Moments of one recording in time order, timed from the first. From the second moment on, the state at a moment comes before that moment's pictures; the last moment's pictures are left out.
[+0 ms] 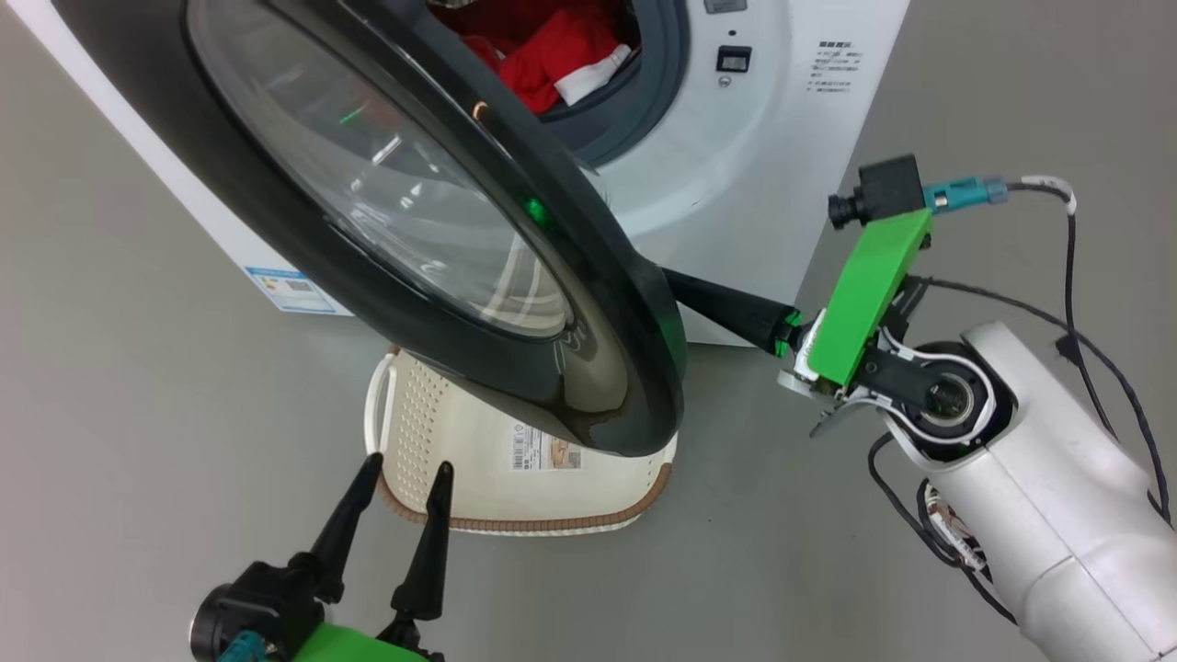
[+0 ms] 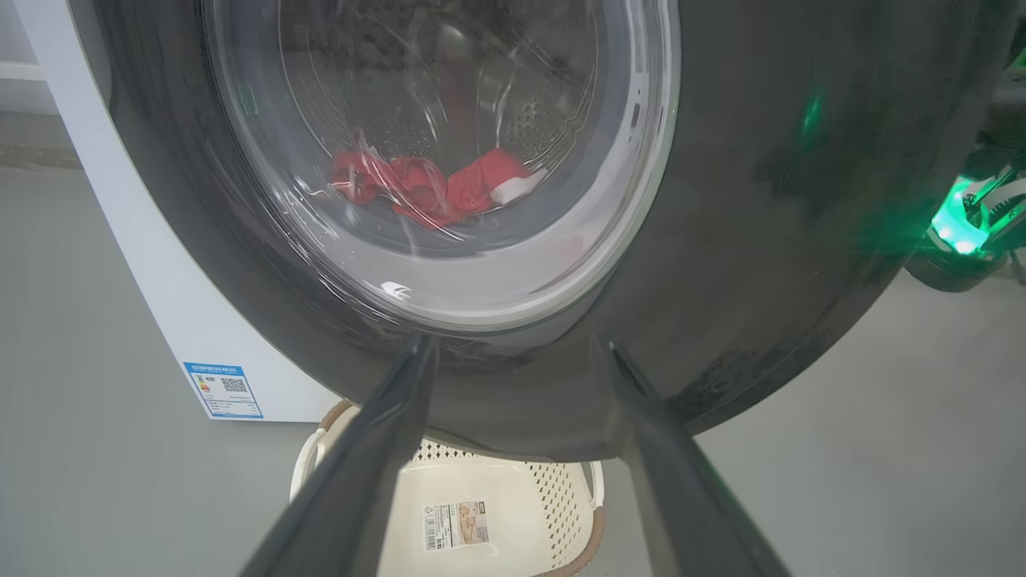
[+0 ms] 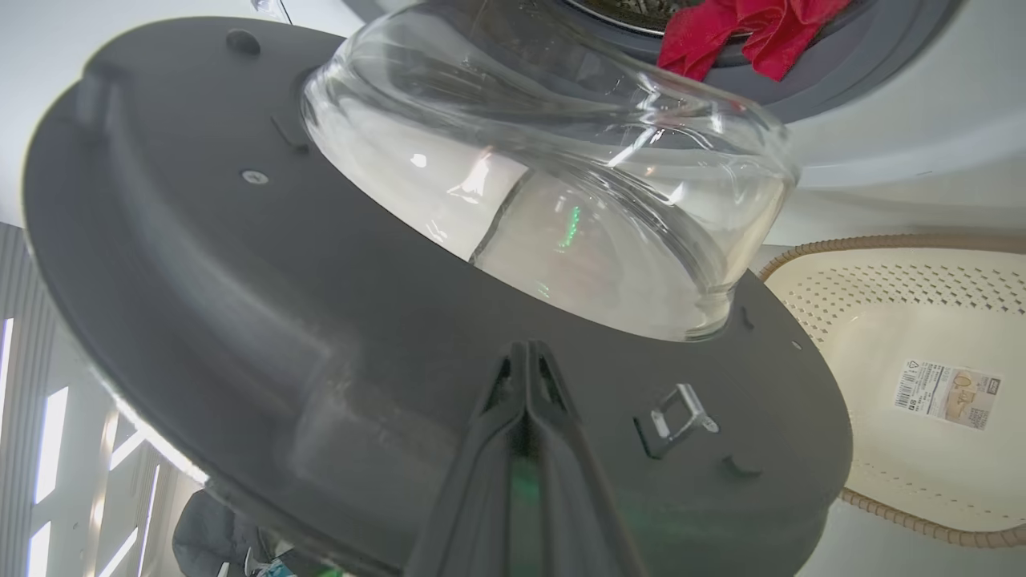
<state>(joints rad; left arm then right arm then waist) -0.10 0.04 -0.15 0.19 -0.26 -0.13 -0.25 -0.72 -0.19 0.48 0.40 1.59 0.12 0.54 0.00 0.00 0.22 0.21</state>
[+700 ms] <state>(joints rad) -0.04 0.04 -0.10 0.18 -0.25 -0.13 -0.25 -0.46 -0.24 0.46 0.40 1.55 0.12 0.37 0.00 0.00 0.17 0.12</state>
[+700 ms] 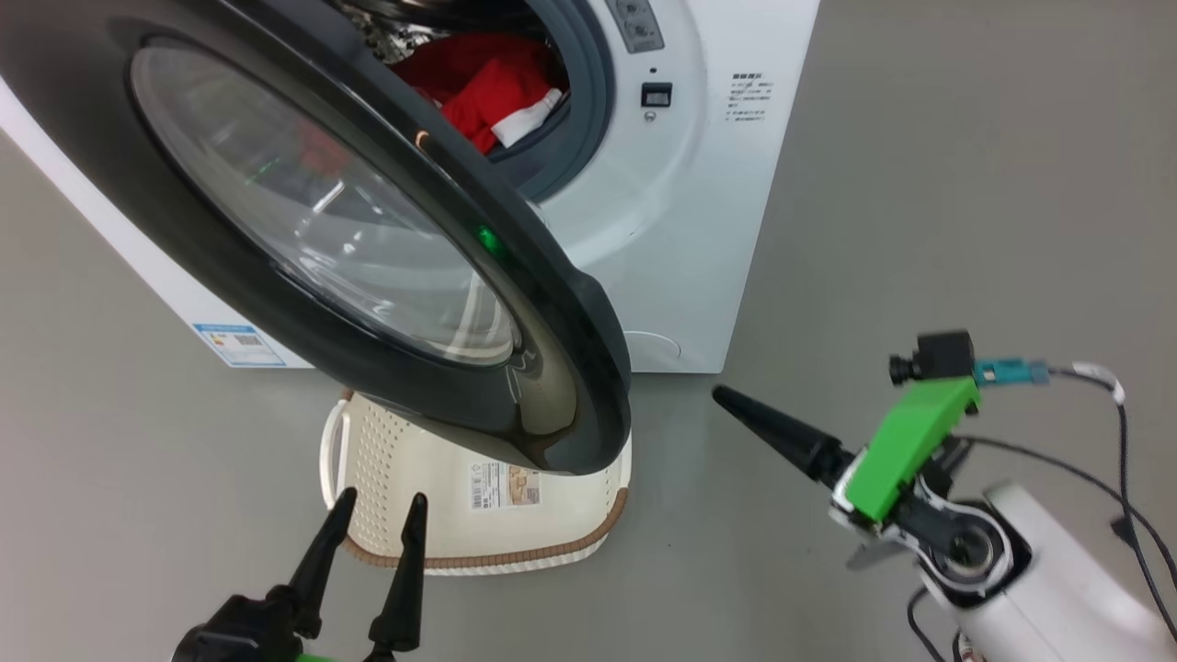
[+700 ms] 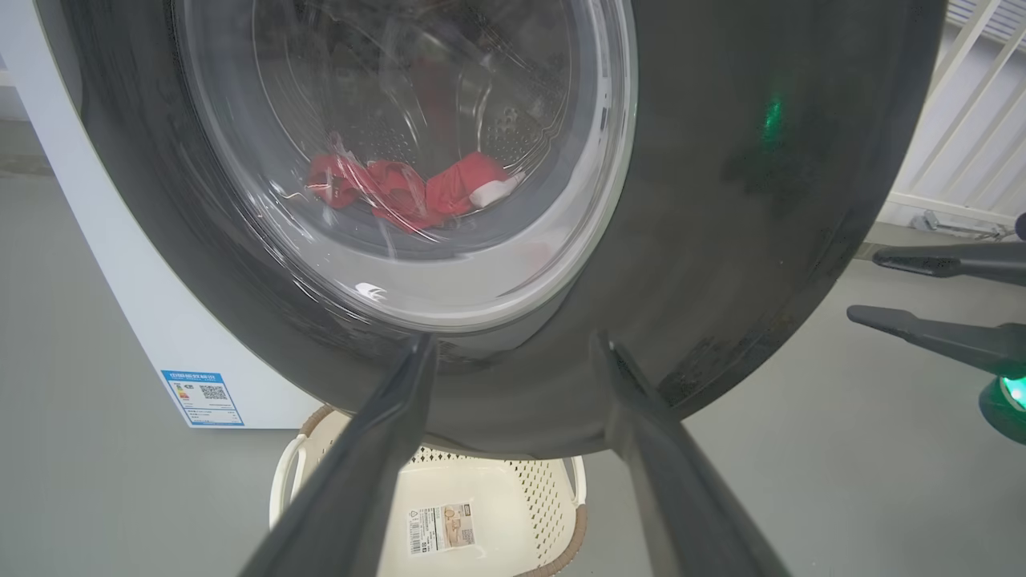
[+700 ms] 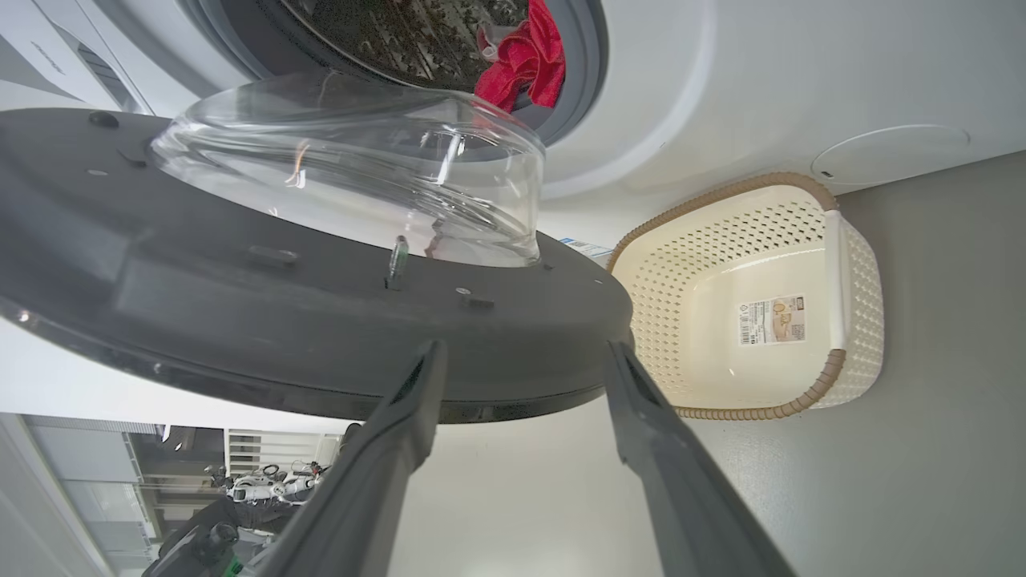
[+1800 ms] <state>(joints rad) 0.01 0.04 -0.05 0.19 -0.25 -0.13 -0.25 -0.22 -0.32 0.45 0.50 0.84 0.12 -0.25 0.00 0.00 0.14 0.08</state>
